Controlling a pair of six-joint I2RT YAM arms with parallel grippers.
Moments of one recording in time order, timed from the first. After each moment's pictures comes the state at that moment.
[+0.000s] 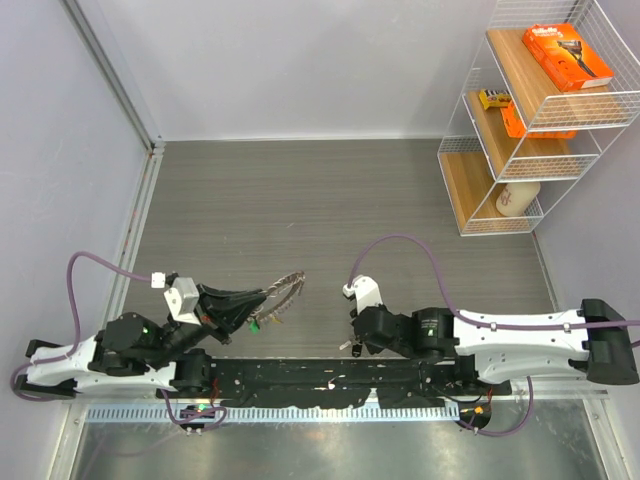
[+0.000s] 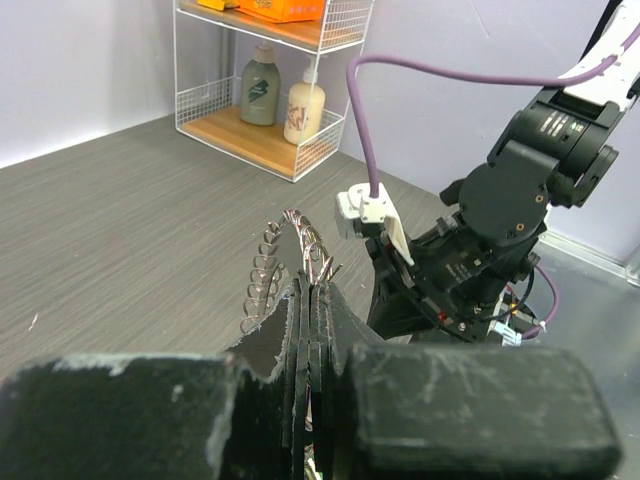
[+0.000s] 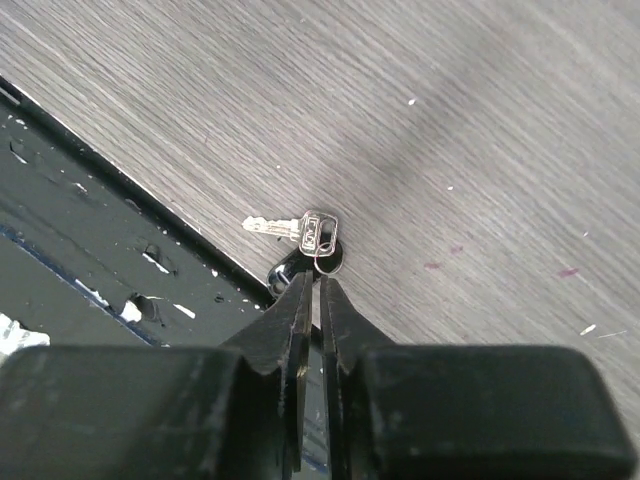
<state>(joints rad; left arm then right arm) -1.54 0.12 0.57 -0.22 -0.54 -0.08 1.39 1.06 0.64 -0.53 0.41 0.64</state>
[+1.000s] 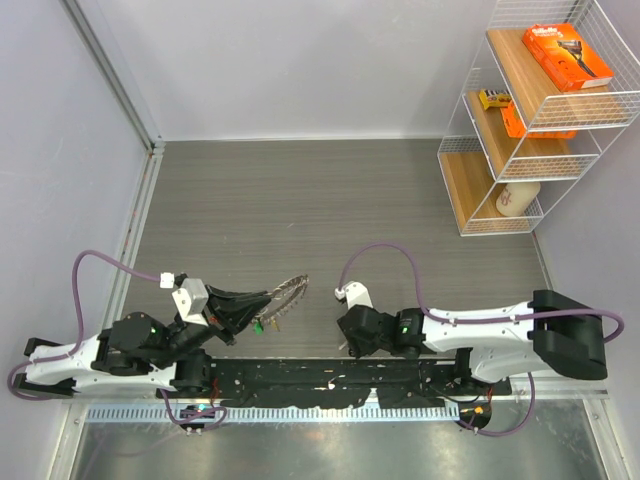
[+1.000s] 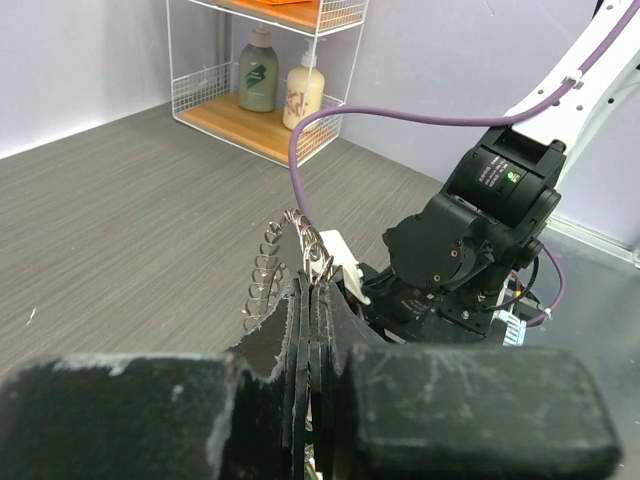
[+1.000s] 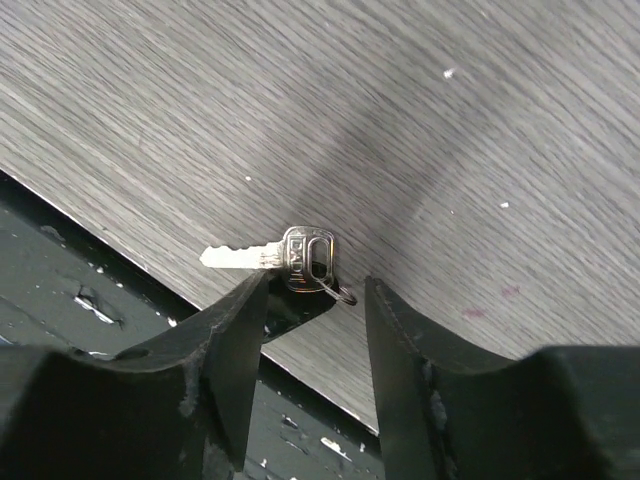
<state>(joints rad) -1.54 0.16 0.57 -0.22 -0.53 -0.08 1.30 1.26 0.54 -0.30 0.30 0.62</state>
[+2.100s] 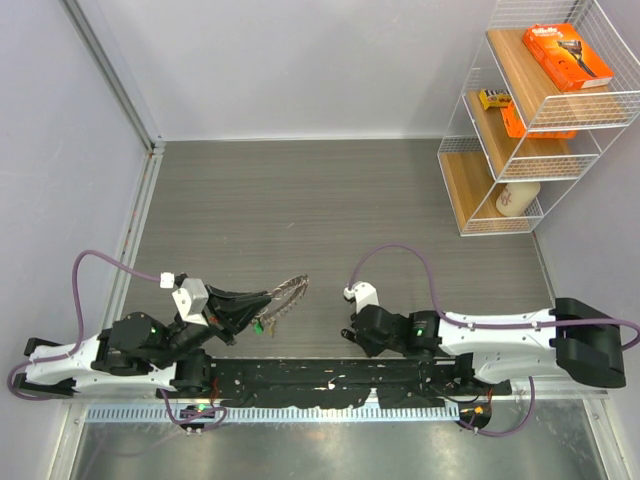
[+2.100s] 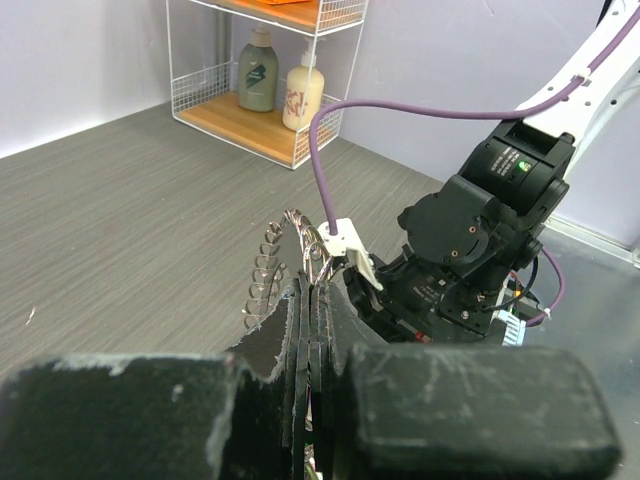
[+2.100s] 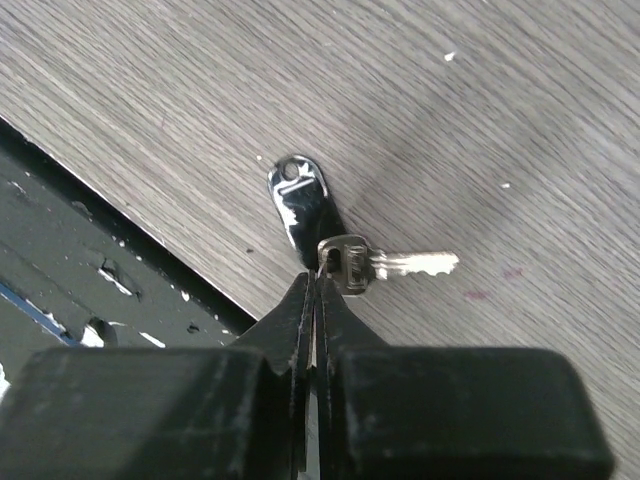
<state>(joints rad) -1.54 0.16 0.57 -0.22 -0.53 -0.08 1.29 1.15 0.47 -0.25 0.26 0.63</state>
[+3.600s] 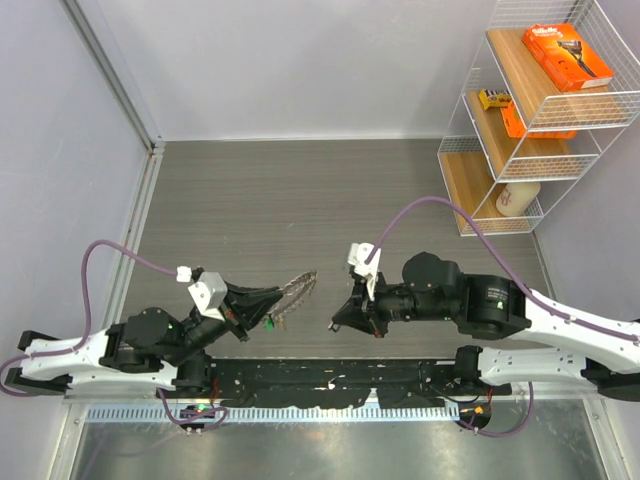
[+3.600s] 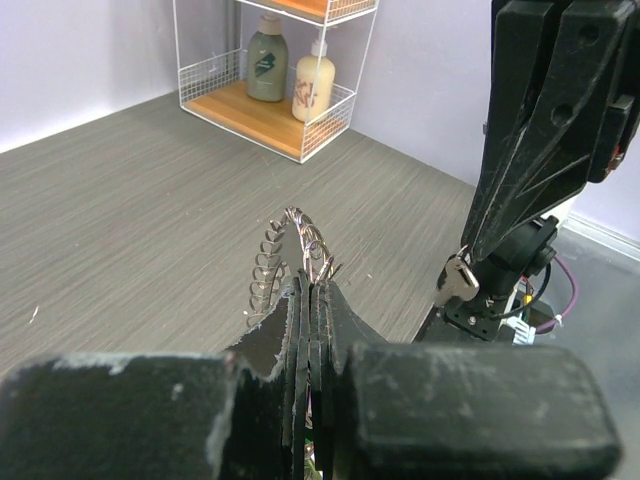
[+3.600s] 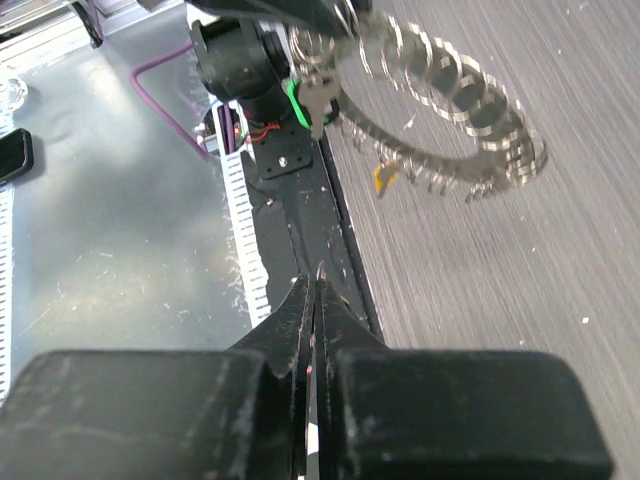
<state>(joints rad) -1.54 0.32 0.62 -0.17 -0.56 -0.09 1.29 0.88 1.07 -0.58 -0.10 0.21</state>
